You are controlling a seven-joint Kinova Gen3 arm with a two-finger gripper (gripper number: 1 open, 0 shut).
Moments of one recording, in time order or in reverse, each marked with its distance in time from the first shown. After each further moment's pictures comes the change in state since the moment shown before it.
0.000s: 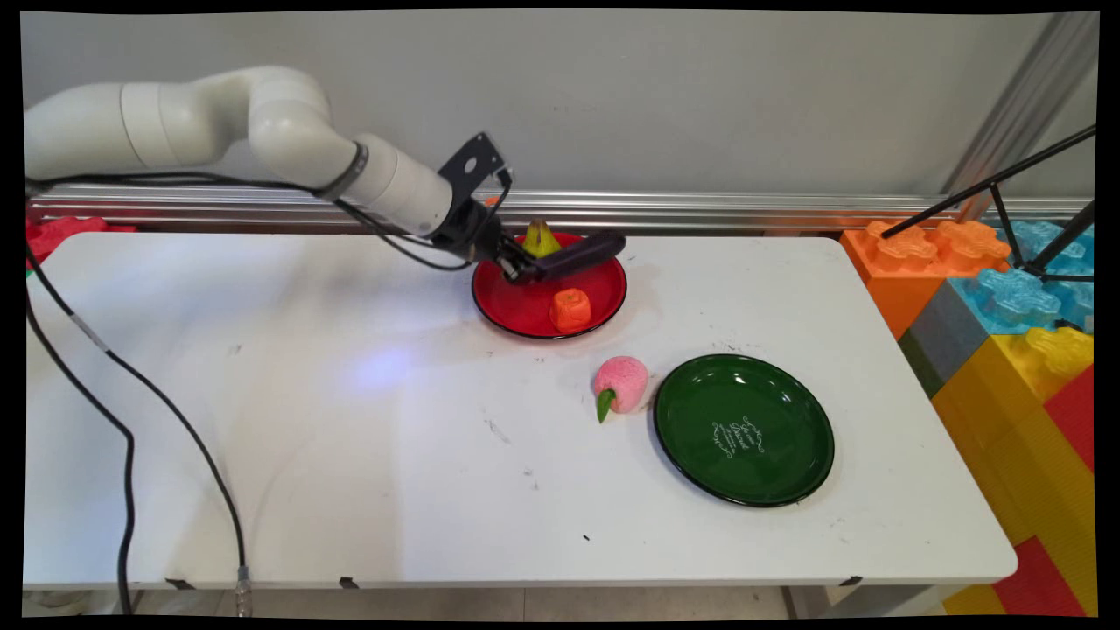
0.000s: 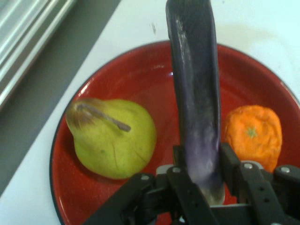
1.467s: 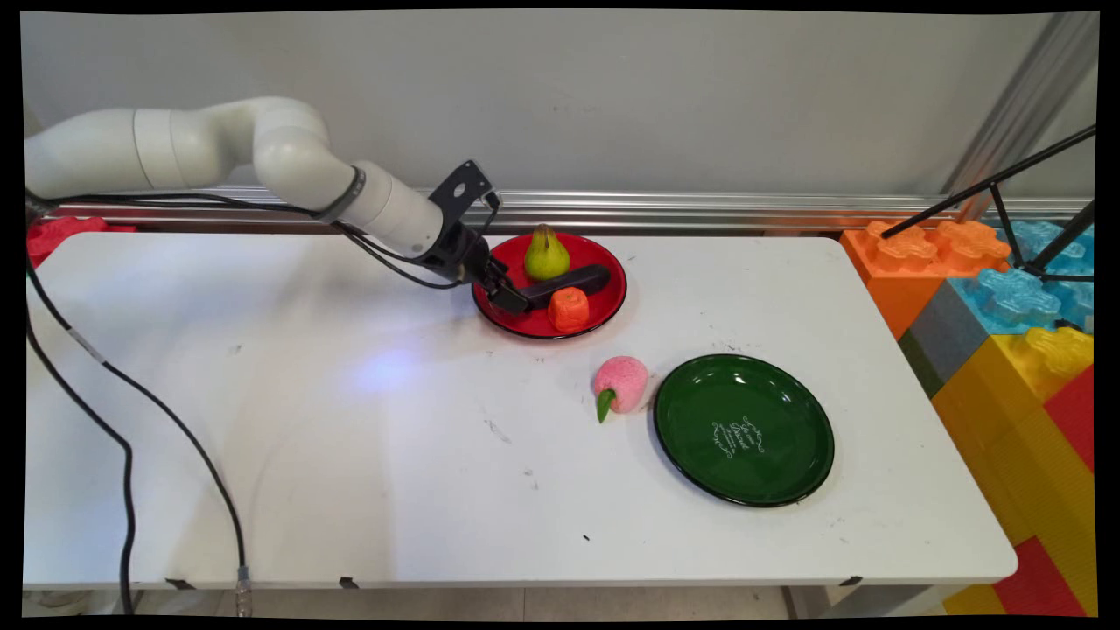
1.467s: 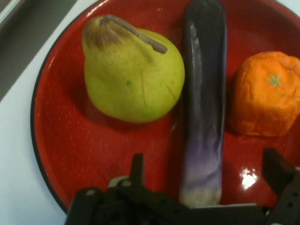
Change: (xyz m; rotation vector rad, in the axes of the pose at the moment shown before) arm -0.040 -0.012 0.027 -0.028 -0.051 -0.078
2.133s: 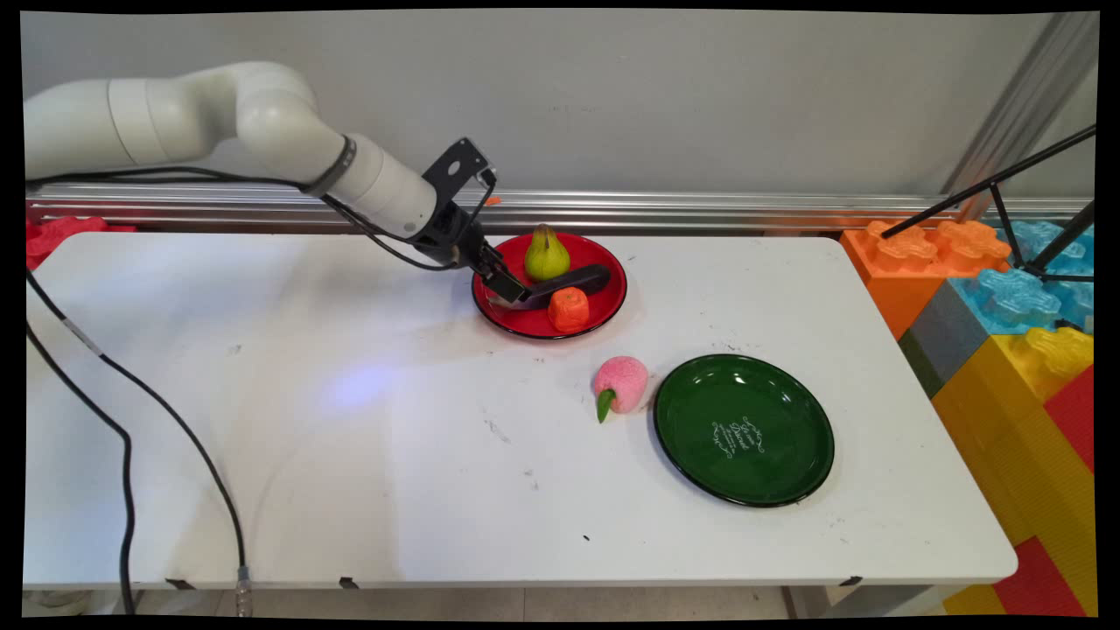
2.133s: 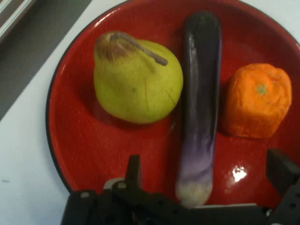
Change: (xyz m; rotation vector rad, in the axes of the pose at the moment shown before) arm 0.017 0.001 -0.027 0.004 -0.020 -0.028
